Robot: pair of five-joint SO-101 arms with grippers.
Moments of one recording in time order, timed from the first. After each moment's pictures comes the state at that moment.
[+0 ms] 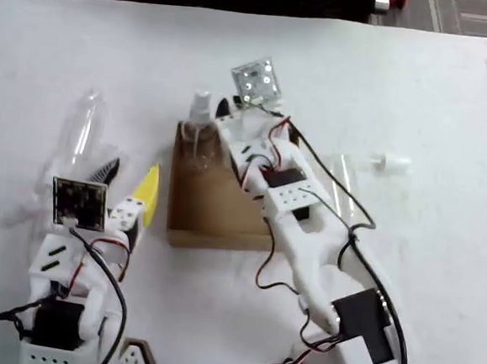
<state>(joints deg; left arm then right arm) -1.5 -104.2 83.1 48.4 -0.4 -25.8 -2.6 35.4 -0.7 6.4</state>
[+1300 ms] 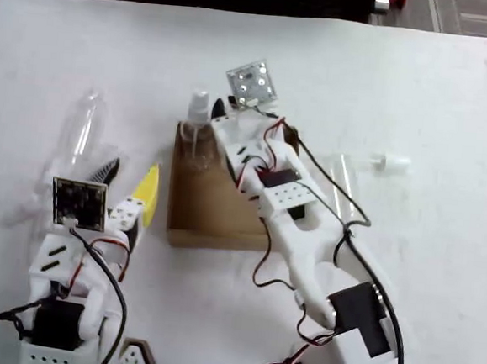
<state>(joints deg) -1.5 -104.2 83.1 48.4 -0.4 -26.6 0.1 35.3 -3.3 6.4</state>
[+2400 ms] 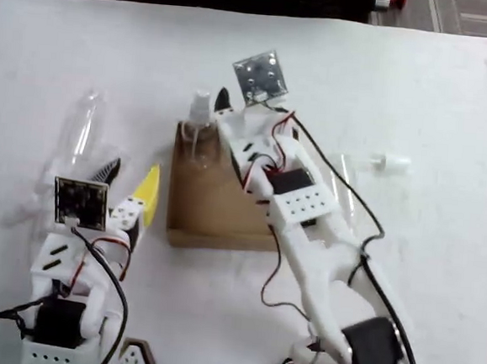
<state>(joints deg) -1.5 -104.2 84.2 47.3 -0.4 -26.7 -14.7 35.3 7.1 6.4</state>
